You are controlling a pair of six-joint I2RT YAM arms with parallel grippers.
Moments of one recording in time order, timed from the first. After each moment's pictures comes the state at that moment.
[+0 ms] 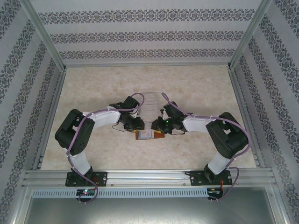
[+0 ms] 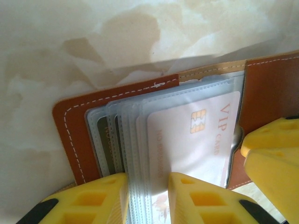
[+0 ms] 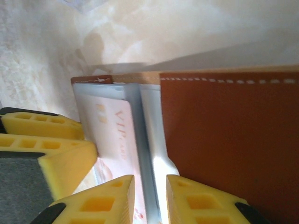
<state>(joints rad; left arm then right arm) -0.55 1.78 1.03 -0.48 0.39 -0.62 0.58 1.69 0.77 -0.06 -0.53 0.90</state>
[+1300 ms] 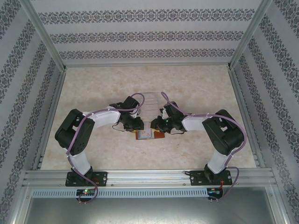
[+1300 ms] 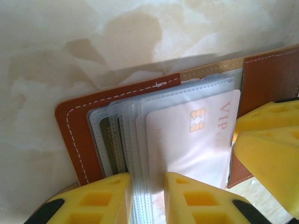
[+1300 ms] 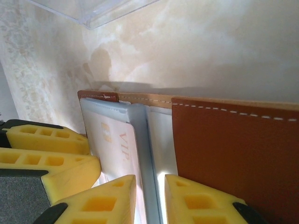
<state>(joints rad) -0.55 1.78 1.03 -0.49 0.38 -0.61 0.56 1.74 0.75 0.07 -0.57 0.91</state>
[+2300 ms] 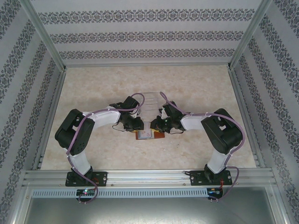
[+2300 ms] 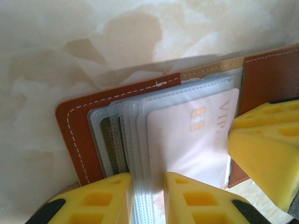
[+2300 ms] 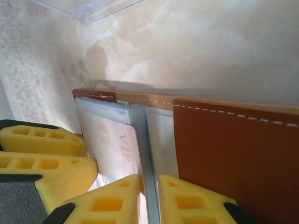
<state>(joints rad) -0.55 1.78 1.03 -0.49 0.38 -0.61 0.56 1.76 0.78 0.01 -0.56 0.89</state>
